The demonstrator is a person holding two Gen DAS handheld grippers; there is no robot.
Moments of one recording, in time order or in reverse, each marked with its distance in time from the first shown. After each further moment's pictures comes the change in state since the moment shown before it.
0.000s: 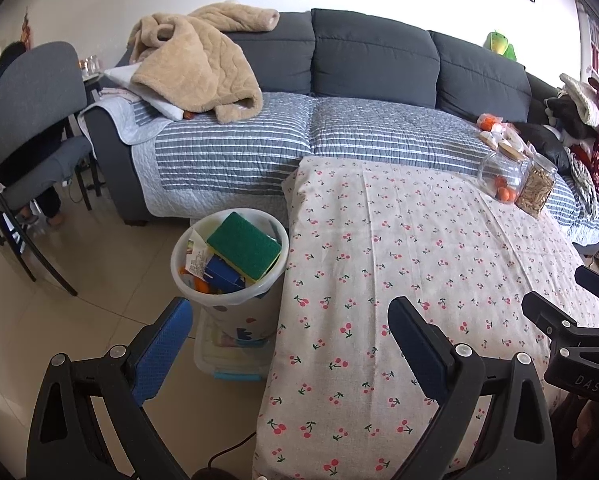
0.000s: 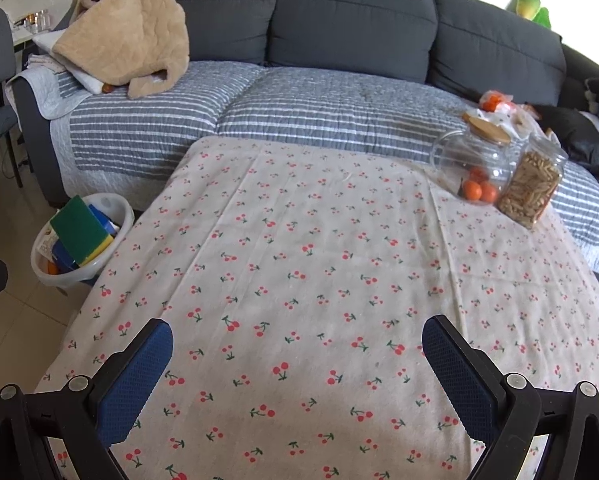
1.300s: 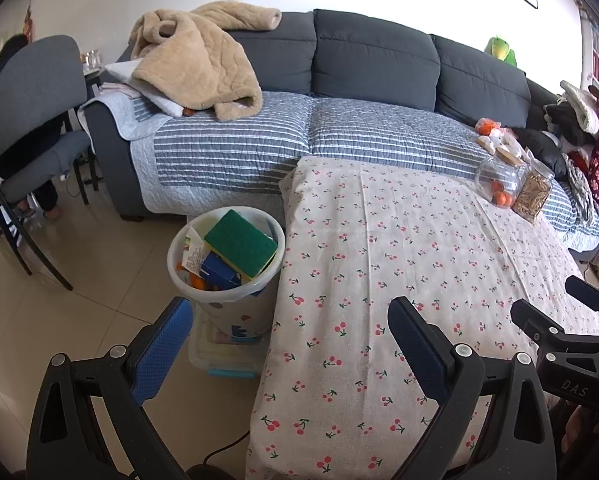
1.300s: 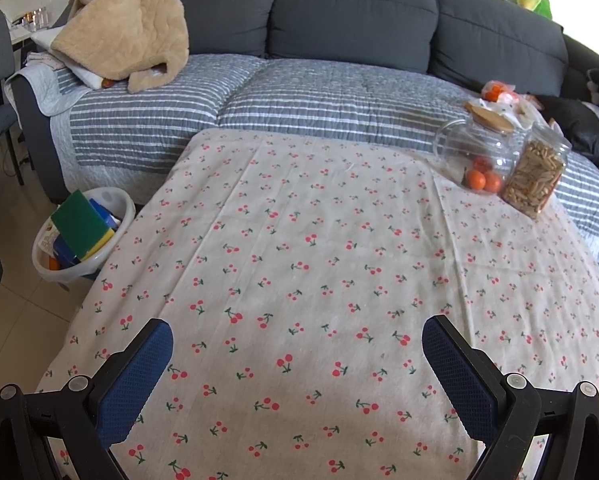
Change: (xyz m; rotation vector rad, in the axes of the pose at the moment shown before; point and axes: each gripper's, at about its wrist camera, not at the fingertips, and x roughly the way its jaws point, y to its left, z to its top) left arm -0.002 0.000 -0.001 -0.022 0.001 -0.016; right arm 0.003 0.002 -0.003 0.013 0.019 0.003
